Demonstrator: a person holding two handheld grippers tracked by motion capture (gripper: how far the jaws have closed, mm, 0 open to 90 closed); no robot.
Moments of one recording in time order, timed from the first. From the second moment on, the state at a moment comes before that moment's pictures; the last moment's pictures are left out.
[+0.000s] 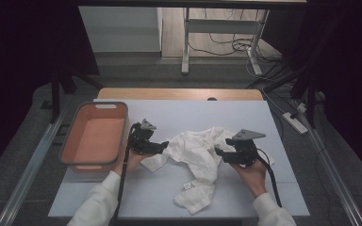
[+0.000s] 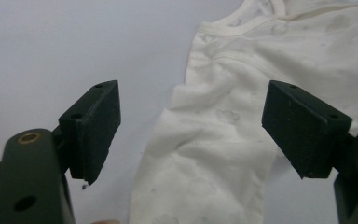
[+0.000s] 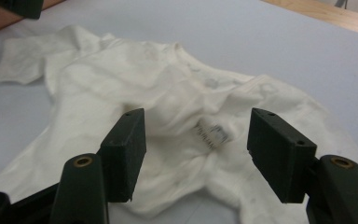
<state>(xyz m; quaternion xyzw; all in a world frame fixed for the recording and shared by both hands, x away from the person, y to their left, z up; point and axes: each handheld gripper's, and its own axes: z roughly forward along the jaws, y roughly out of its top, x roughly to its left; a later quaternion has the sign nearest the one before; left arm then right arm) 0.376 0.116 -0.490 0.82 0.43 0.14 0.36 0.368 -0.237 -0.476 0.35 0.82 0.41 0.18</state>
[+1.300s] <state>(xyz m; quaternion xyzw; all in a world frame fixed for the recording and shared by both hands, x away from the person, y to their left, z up) 0.417 0.103 -0.531 0.84 0.44 0.12 0.30 0.459 -0.271 -0.502 0.42 0.83 0.31 0.20</state>
